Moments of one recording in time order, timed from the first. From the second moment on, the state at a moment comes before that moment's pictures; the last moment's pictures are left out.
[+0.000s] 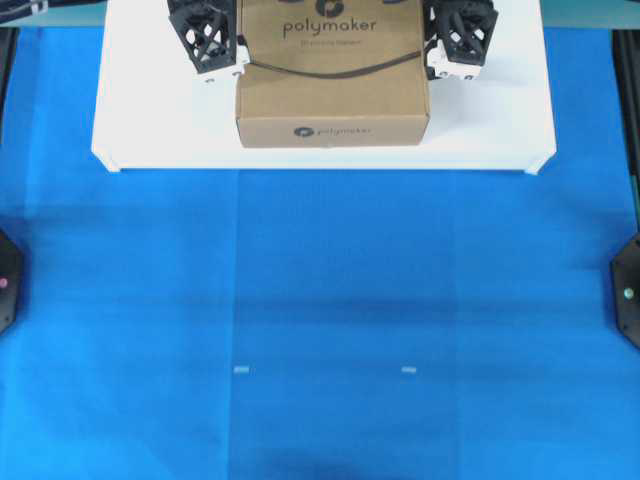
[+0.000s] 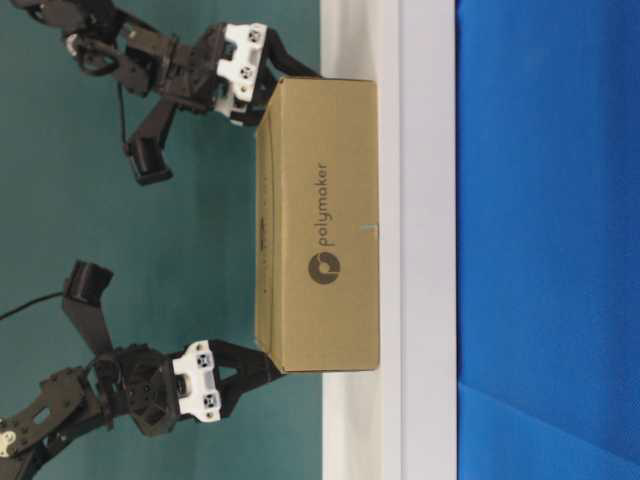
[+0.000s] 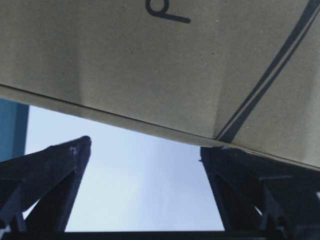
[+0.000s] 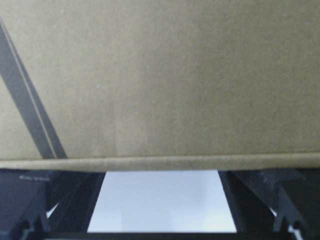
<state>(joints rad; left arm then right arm) 0.60 0.13 0.14 0.08 0.73 0.38 -0.77 0.23 0.17 0.34 0.91 -0.95</state>
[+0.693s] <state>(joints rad) 0.63 0.04 0.28 0.06 0.64 0.38 -0.82 0.17 0.30 0.36 0.81 -0.98</state>
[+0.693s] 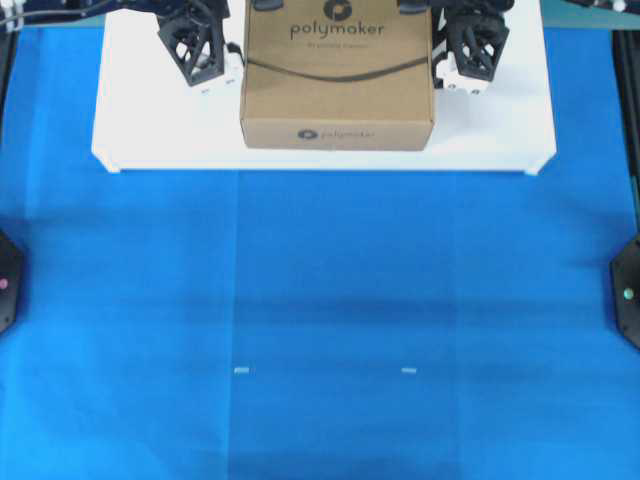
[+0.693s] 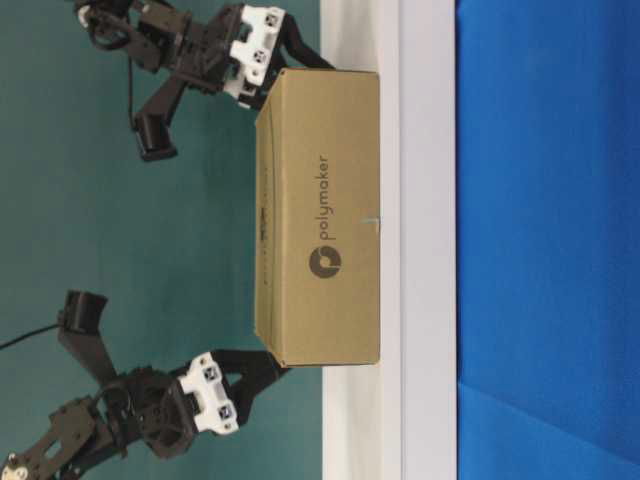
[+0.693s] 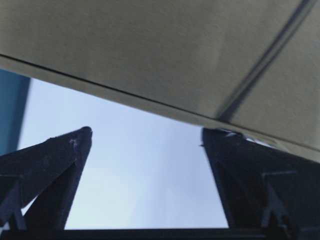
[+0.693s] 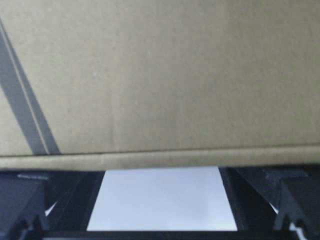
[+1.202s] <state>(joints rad) 0.66 -0.21 0.46 0.05 0.62 0.36 -0.91 -0.17 0.52 0.42 0.78 -0.89</state>
